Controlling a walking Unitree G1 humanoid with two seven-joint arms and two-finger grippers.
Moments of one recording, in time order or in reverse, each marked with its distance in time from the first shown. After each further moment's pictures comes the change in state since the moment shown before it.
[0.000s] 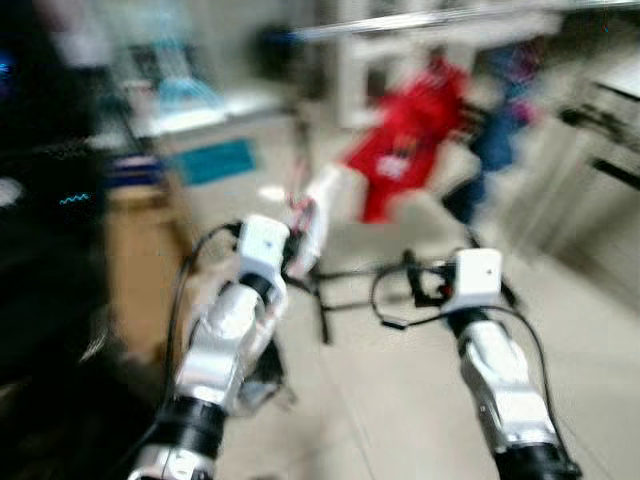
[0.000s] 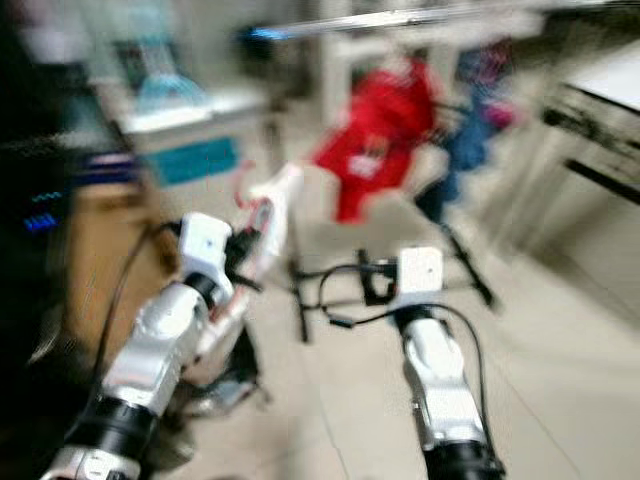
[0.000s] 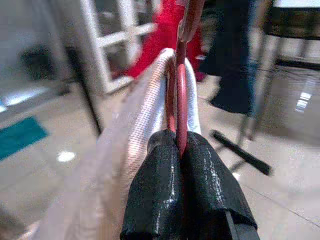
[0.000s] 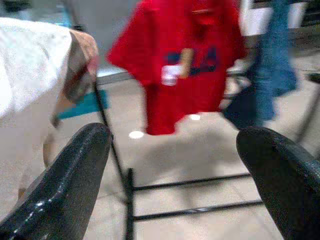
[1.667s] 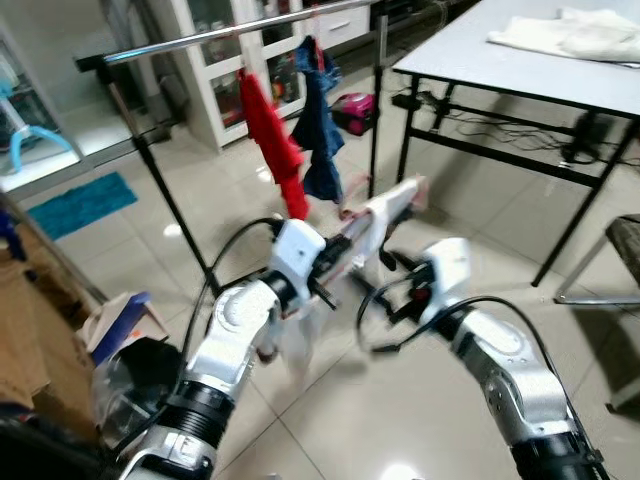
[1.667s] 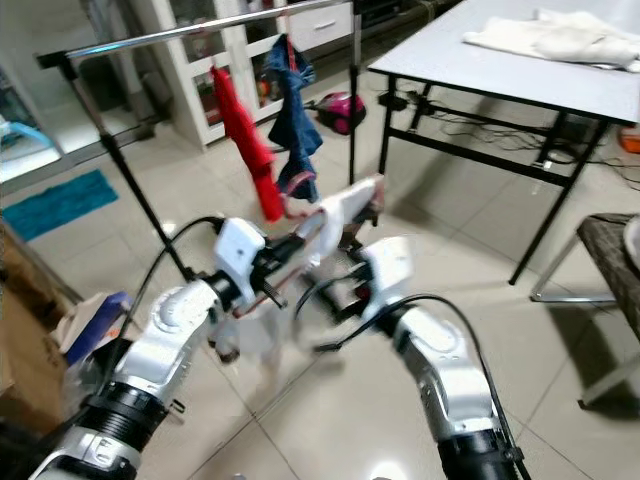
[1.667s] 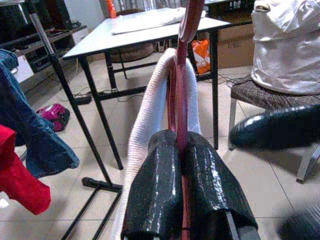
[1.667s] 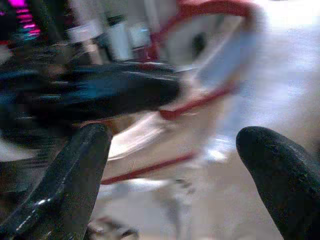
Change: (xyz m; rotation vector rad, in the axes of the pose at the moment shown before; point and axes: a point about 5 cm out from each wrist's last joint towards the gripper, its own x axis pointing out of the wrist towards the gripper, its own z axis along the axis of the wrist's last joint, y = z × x) left arm 0.010 -0.027 0.010 0.104 -0.088 -0.338; right arm -0.010 0.038 0.026 0.113 0.095 0.679
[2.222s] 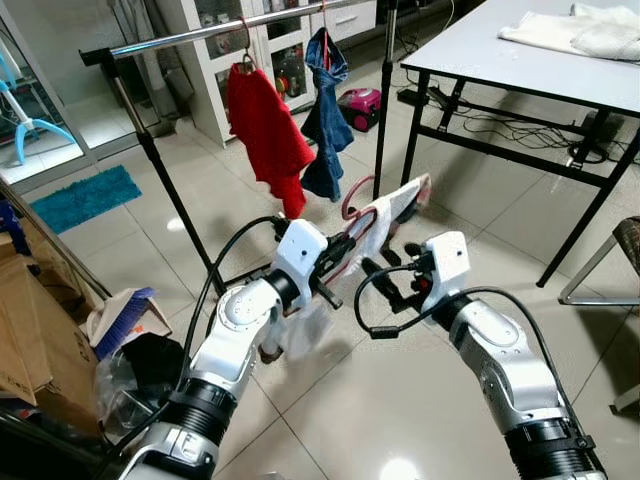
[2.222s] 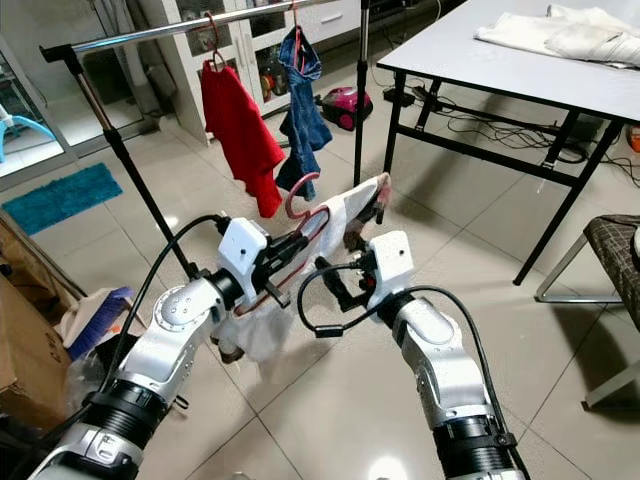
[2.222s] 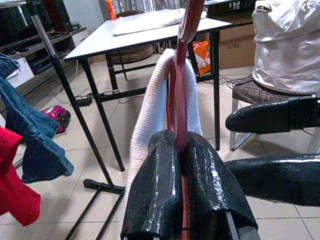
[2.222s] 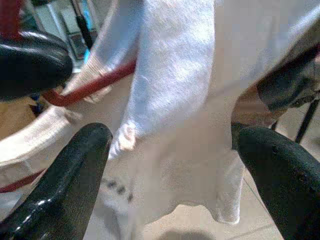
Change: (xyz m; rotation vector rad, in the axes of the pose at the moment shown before) left arm 0.002 0.001 0.001 0.017 -0.012 -0.008; right arm 0.005 -0.028 -0.007 -0.059 0.037 -0.301
